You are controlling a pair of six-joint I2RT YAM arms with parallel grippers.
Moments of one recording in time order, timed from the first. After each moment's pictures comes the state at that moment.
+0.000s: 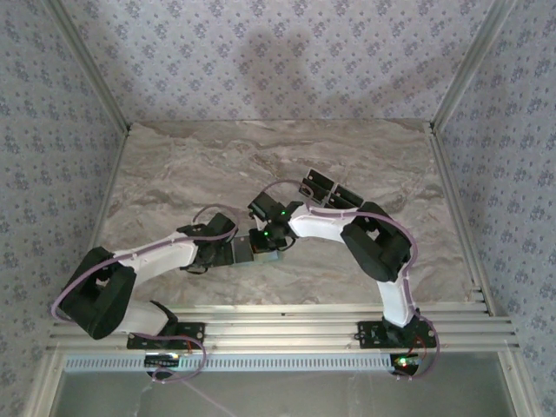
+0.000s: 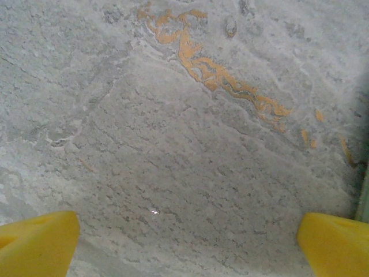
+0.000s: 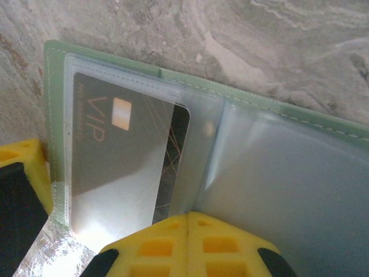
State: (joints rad) left arm -0.64 1.38 0.64 -0.65 -0.33 -0.77; right arm 0.90 2.00 1.30 -0.44 -0.27 0.58
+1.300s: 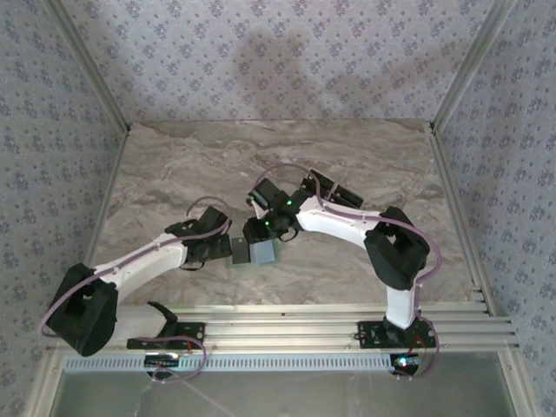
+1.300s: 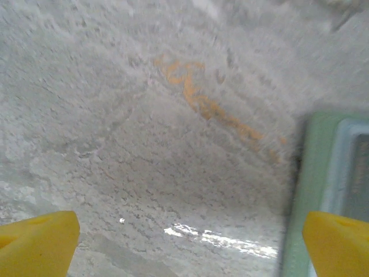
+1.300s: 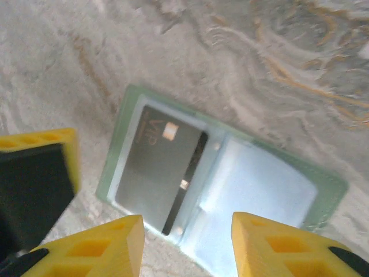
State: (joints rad) left arm -0.61 1.24 0.69 -0.70 -0.33 -0.76; right arm 0.87 1.87 1.37 -0.55 -0.21 0.48
